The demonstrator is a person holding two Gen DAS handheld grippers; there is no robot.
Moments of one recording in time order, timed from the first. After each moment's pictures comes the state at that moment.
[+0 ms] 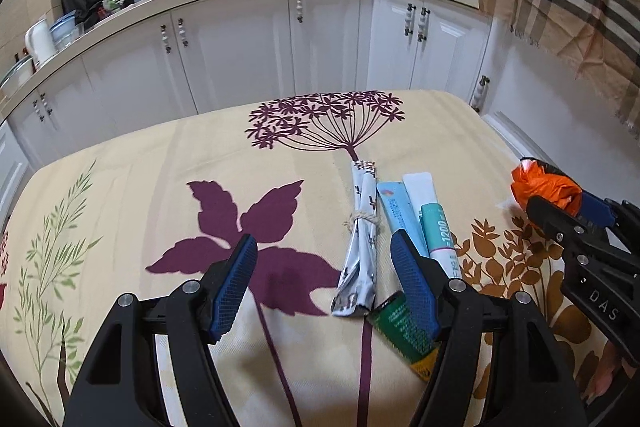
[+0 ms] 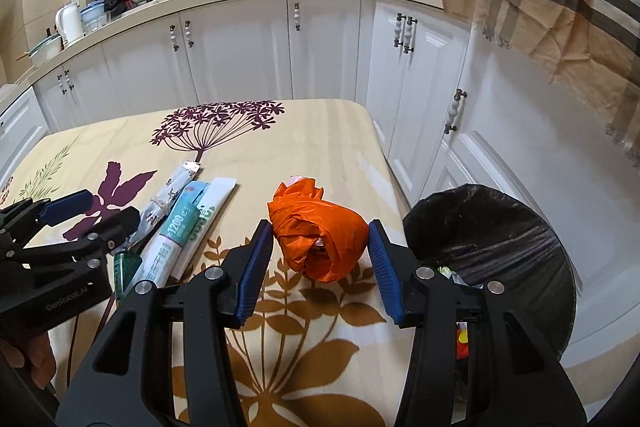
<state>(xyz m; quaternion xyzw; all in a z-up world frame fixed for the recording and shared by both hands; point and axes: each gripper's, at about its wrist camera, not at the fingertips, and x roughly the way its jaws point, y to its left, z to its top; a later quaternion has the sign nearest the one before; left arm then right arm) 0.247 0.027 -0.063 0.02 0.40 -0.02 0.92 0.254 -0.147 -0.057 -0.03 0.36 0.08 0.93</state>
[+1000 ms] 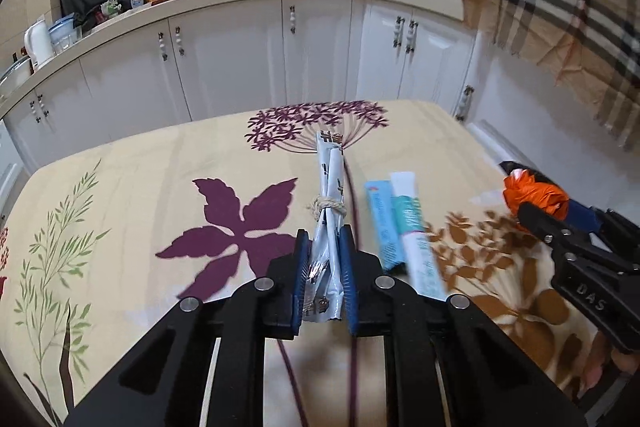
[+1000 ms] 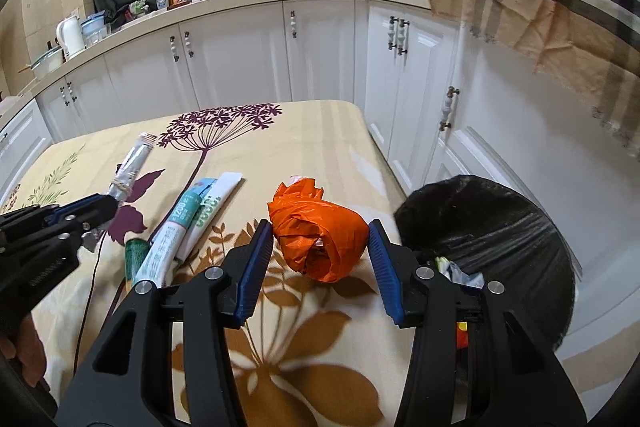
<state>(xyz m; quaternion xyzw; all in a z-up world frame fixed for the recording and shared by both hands) 0.214 0.027 -0.044 0.00 0.38 -0.04 0.92 0.226 -0.161 -0.053 -0.01 0.35 0.08 0.93</state>
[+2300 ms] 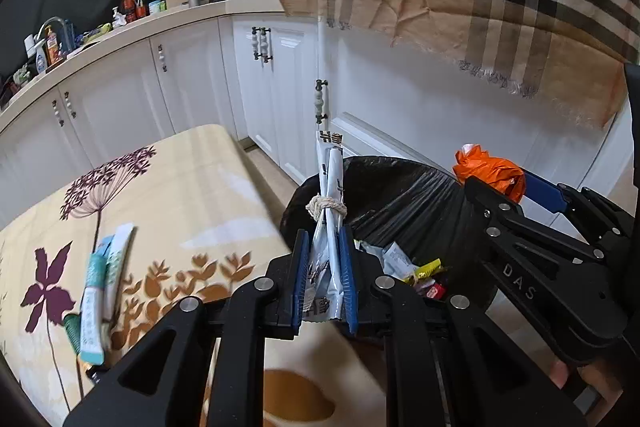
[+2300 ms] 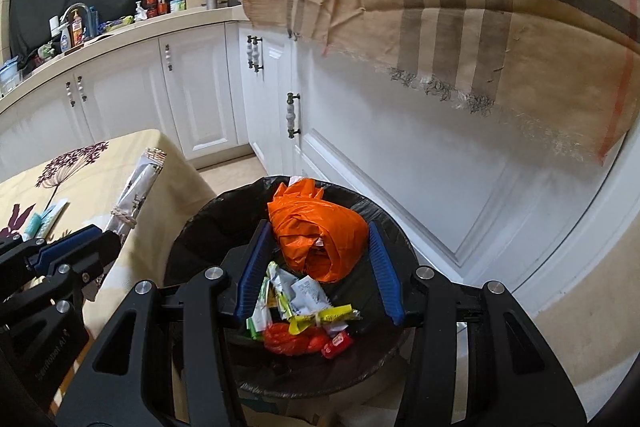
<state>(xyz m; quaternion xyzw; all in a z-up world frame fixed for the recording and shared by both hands) 0.215 -0.180 -0.051 0.07 0.35 -0.18 0.92 0.207 -0.325 -0.059 0.02 0.31 -0.10 0.95</state>
